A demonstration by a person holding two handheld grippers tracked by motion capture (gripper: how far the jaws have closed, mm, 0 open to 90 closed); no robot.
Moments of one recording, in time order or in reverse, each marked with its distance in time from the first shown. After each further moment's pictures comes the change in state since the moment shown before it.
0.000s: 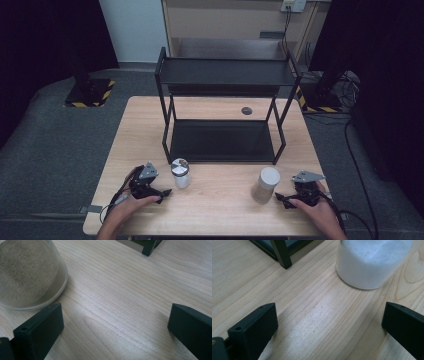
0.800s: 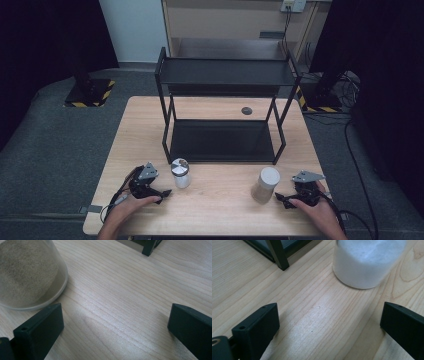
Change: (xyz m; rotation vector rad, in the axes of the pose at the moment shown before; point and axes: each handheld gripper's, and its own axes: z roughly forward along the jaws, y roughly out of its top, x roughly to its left) left arm 0.002 -0.002 -0.001 -0.010 -0.016 0.023; right arm 0.000 0.000 0.000 0.000 0.000 0.000
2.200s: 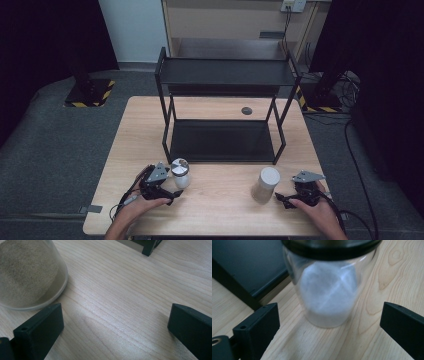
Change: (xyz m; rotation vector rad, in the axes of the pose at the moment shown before) left arm -0.021 0.015 0.009 -0.106 -0.048 0.075; right arm 0.000 0.000 0.000 0.000 0.000 0.000
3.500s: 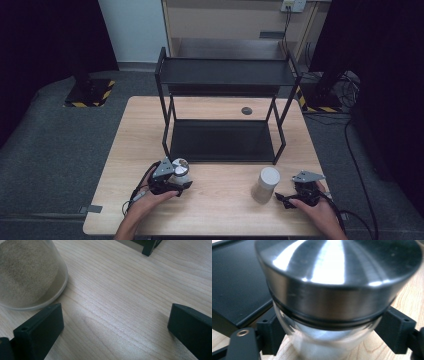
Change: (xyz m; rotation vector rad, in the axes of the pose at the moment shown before) left arm 0.004 -0.002 0.021 -0.099 -0.020 -0.071; right arm 0.000 0.000 0.000 0.000 0.000 0.000
